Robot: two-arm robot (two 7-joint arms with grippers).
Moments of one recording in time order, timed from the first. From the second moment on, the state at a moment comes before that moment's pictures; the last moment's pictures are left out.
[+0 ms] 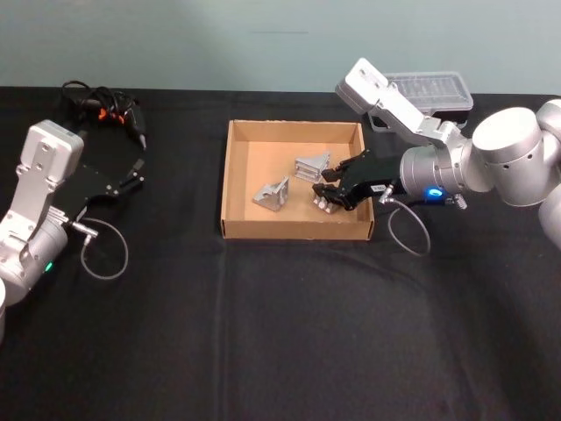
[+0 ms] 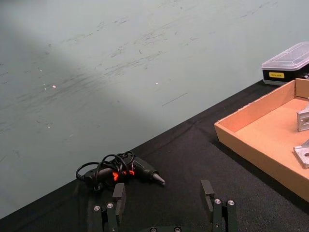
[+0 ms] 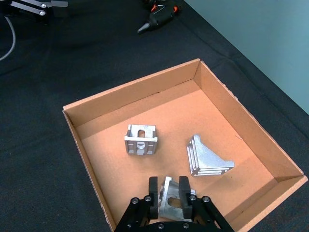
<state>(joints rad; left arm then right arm) -0.20 0.60 0.45 -1.41 -0.25 -0.12 0.03 0.76 0.42 -0.77 -1.13 0.23 0.39 0.67</state>
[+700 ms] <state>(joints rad) -0.20 0.60 0.45 -1.41 -0.25 -0.12 0.03 0.76 0.42 -0.77 -1.13 0.23 0.39 0.67</state>
